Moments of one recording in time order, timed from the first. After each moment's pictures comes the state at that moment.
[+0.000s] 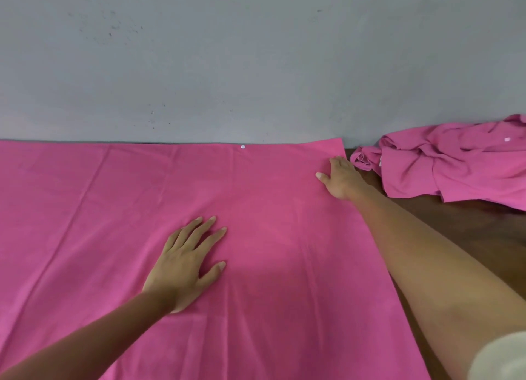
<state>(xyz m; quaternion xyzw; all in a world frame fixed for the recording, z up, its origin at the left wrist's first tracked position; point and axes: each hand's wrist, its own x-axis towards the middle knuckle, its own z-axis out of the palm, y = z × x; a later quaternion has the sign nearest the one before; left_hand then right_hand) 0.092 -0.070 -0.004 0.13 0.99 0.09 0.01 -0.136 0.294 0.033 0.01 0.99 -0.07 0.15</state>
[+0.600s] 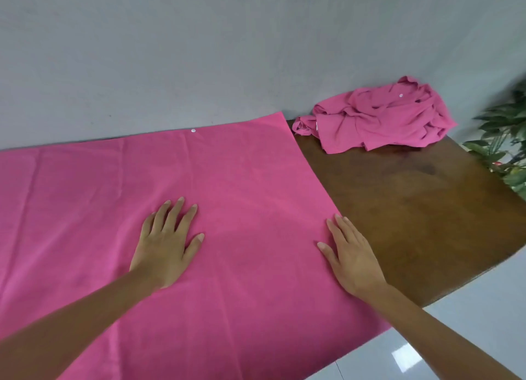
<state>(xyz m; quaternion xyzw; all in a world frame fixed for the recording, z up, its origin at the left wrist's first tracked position) 0.092 -0.070 -0.011 0.17 0.98 0.05 0.01 0.194 0.322 0.011 0.07 0.99 -0.08 0.04</state>
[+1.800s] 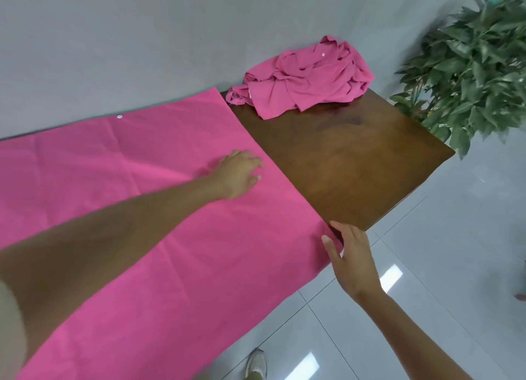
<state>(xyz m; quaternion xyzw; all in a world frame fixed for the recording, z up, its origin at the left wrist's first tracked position) 0.041 0.169 0.037 0.46 0.87 0.15 0.09 0.340 0.340 0.014 0.28 0.92 -0.25 -0.11</state>
